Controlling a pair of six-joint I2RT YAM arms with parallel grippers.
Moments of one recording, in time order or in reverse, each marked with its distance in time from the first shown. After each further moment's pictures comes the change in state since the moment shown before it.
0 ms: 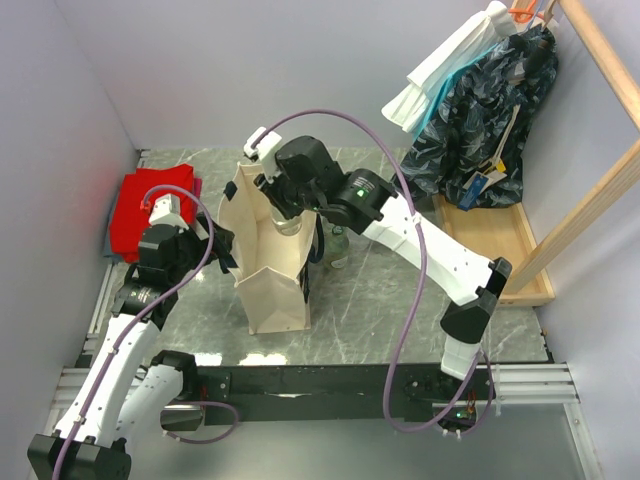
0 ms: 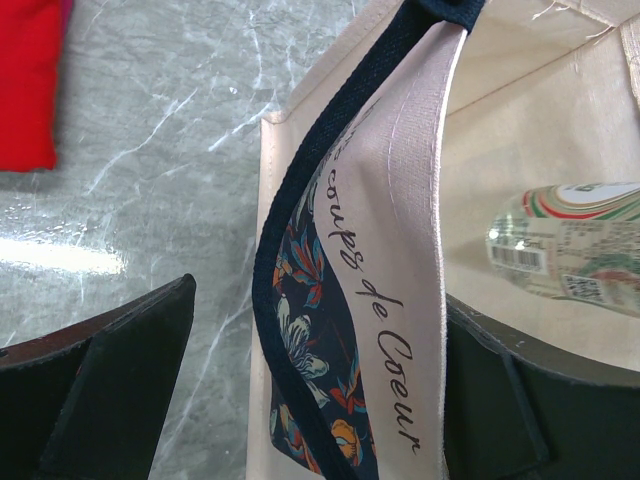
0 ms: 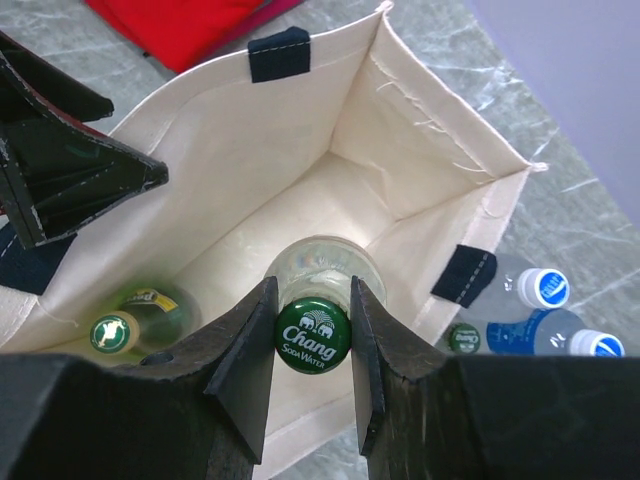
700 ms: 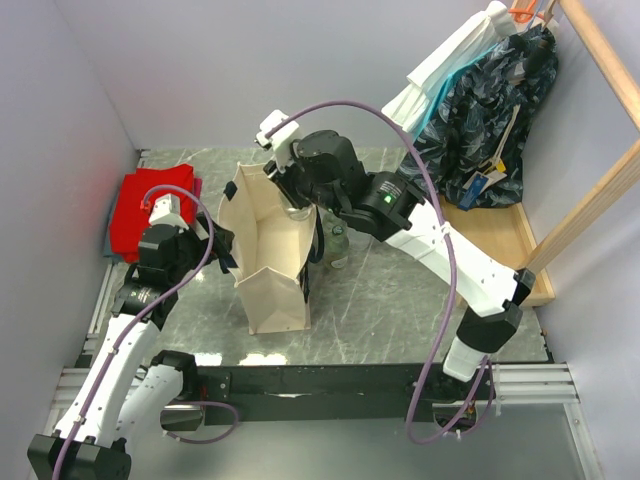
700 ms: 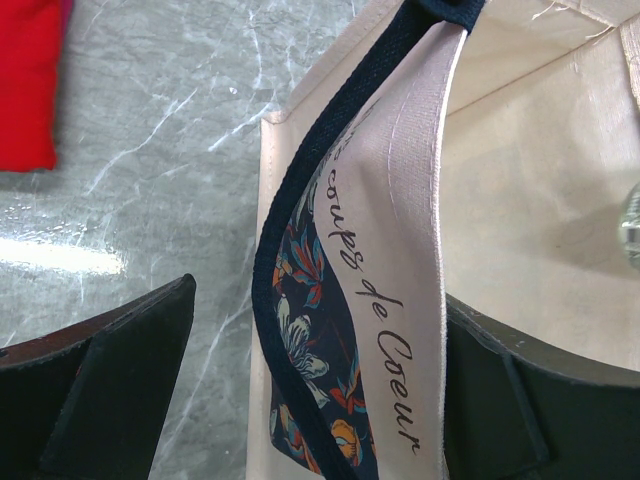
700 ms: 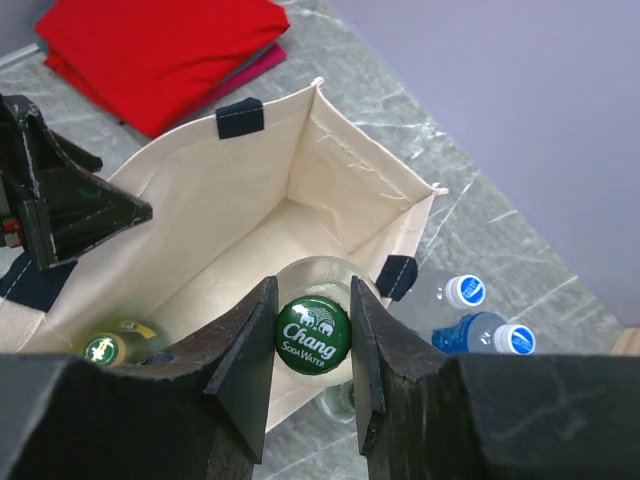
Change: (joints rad) left arm 0.000 0.000 0.000 0.000 0.000 0.000; right arm 0.031 -0.098 0.005 0.055 0.113 -0.045
